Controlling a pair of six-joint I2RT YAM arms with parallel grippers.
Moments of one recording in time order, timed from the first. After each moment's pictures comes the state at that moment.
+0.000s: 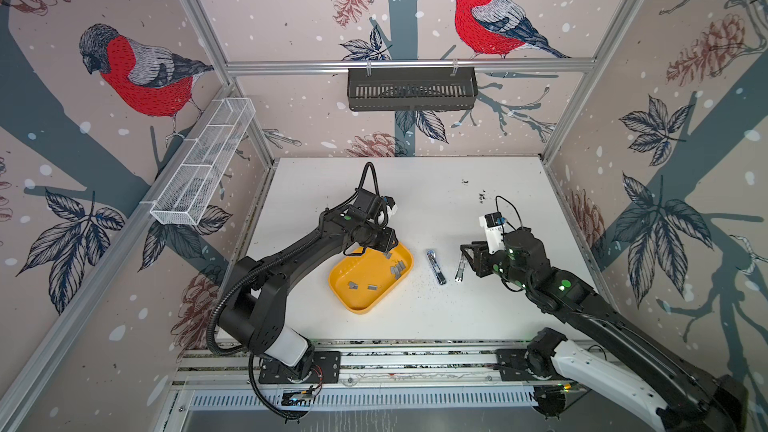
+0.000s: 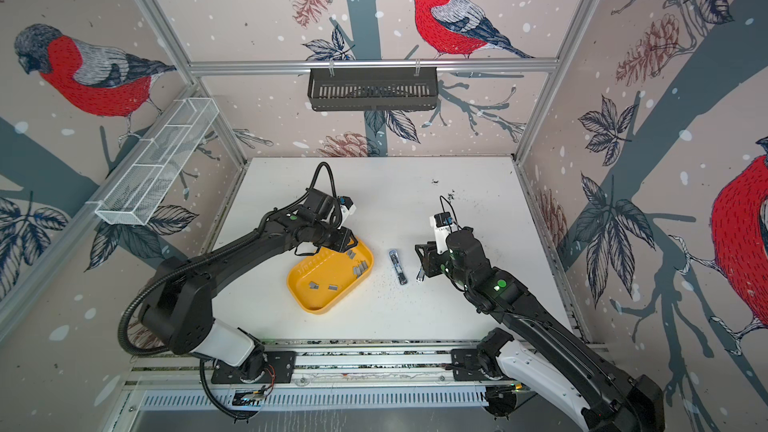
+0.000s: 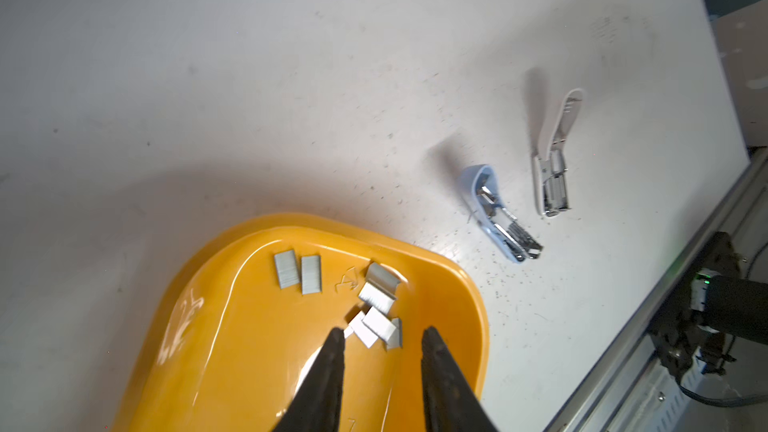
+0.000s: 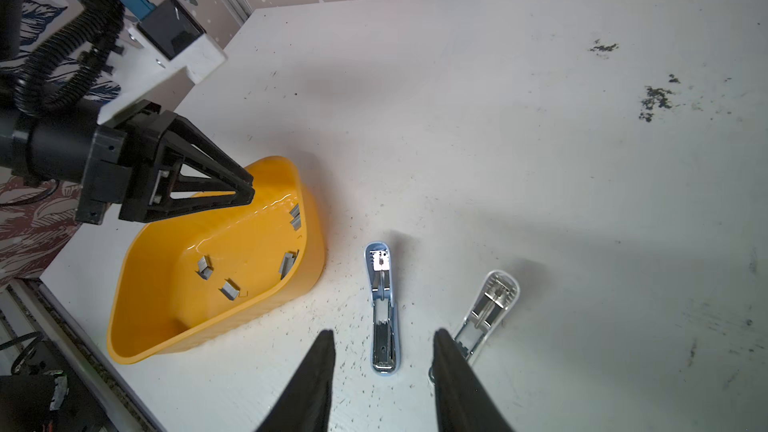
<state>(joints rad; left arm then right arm) -0.54 1.55 1.07 -0.57 0.30 -0.19 0.66 0.79 0.63 -0.38 -0.02 0.36</state>
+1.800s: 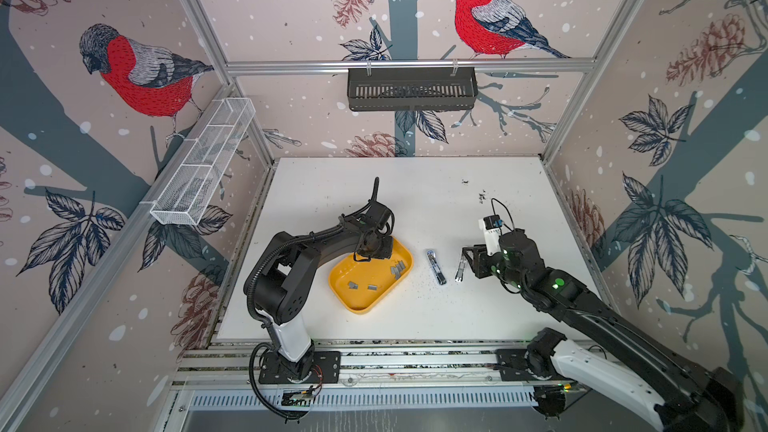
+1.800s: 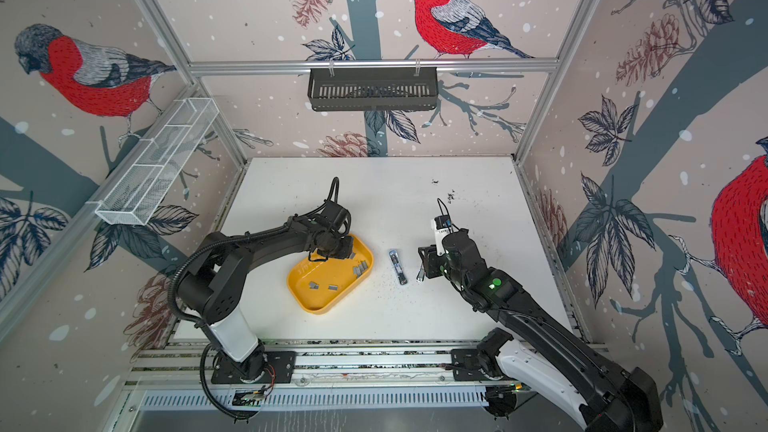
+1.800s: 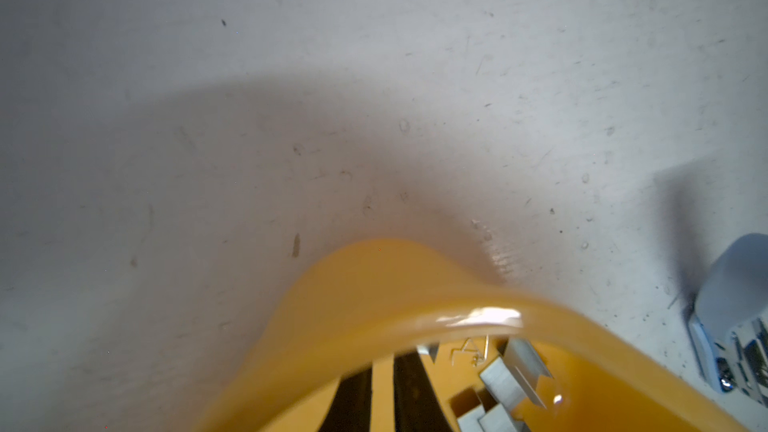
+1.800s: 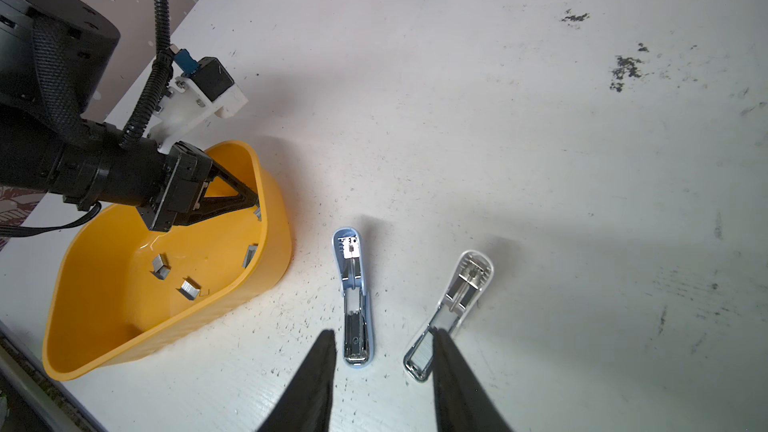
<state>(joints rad) -0.56 1.75 1.04 -0.49 0.10 -0.37 0.65 0.83 0.60 -0.38 0.03 0.37</state>
